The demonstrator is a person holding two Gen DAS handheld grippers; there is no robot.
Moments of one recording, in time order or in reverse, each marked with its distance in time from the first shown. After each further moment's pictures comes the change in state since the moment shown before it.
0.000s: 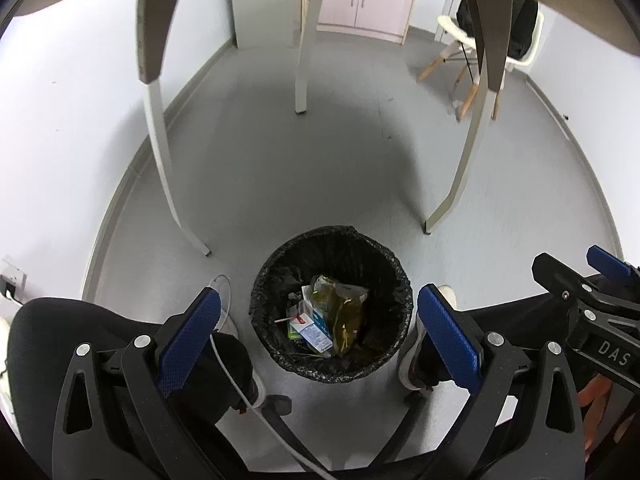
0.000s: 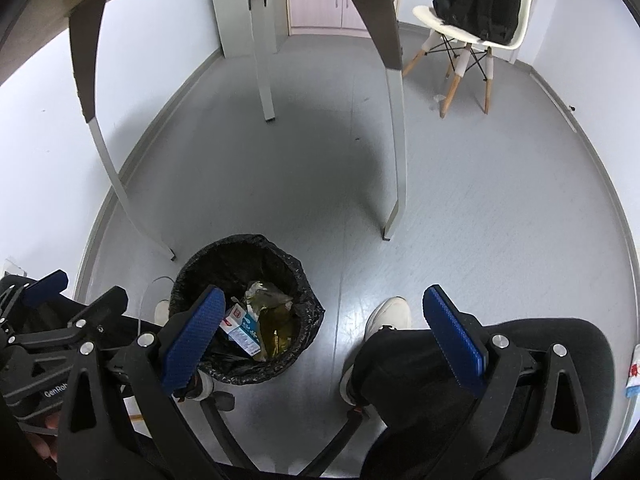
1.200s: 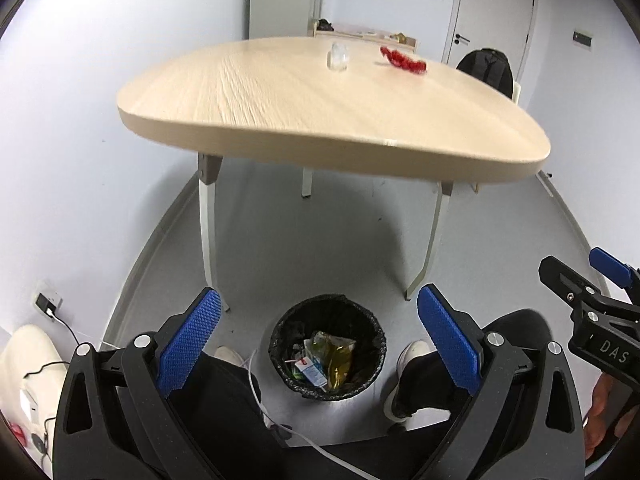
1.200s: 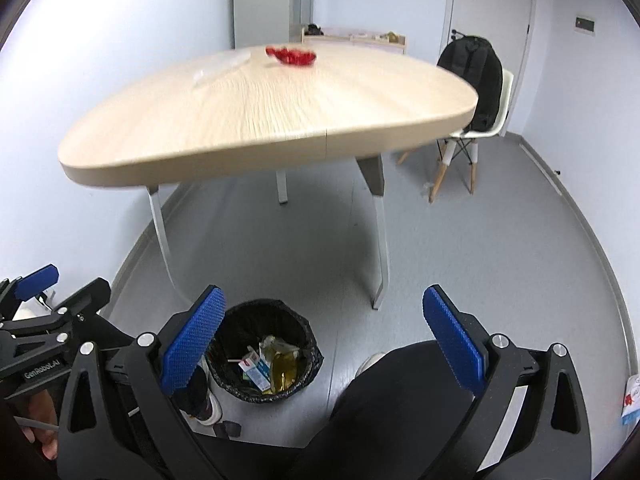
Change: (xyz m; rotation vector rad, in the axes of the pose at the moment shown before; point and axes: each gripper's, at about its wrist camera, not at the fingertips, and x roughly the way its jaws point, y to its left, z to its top) left arm -0.180 0.007 0.005 -0.034 -0.271 -0.010; right arm -0.184 0.002 0.001 -0.056 -0.293 0.001
